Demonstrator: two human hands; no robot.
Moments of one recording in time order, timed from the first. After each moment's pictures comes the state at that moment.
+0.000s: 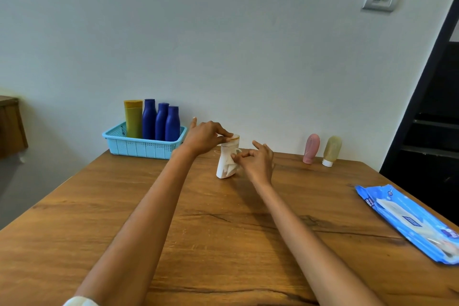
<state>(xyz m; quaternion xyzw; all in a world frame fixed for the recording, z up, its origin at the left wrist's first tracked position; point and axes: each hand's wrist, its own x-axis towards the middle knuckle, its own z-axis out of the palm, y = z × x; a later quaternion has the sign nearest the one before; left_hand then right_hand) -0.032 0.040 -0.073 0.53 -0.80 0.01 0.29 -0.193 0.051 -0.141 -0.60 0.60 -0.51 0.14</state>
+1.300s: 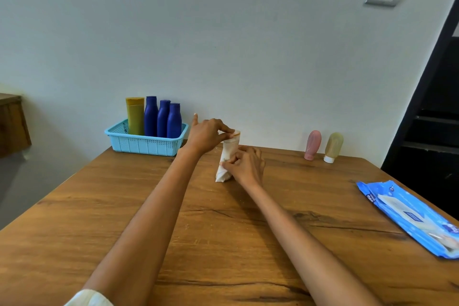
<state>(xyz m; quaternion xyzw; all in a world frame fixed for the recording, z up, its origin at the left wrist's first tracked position) -0.037 0.037 -0.079 0.55 -0.78 0.05 0.29 -0.170 0.059 -0.150 -0.68 0.61 -0.39 0.04</state>
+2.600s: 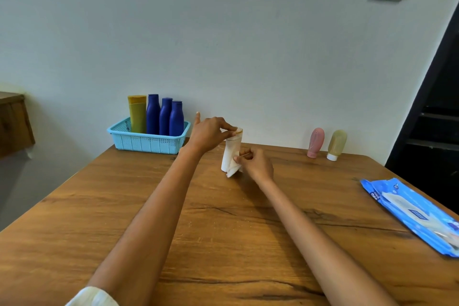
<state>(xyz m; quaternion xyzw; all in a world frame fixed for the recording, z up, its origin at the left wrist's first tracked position) -0.036 0.037 -0.081 0.54 -0.78 0.03 0.30 -0.190 0.051 -0.153 -0.63 0.62 -0.44 0.19</state>
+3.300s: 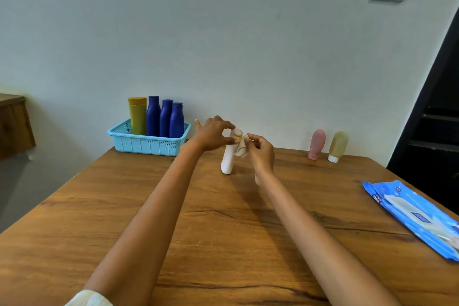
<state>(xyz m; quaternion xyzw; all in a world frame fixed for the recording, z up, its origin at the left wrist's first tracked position) -0.038 0.038 -0.074 0.56 -0.79 0.00 0.23 -0.180 0.052 -0.129 -0.48 0.49 -0.65 0.33</state>
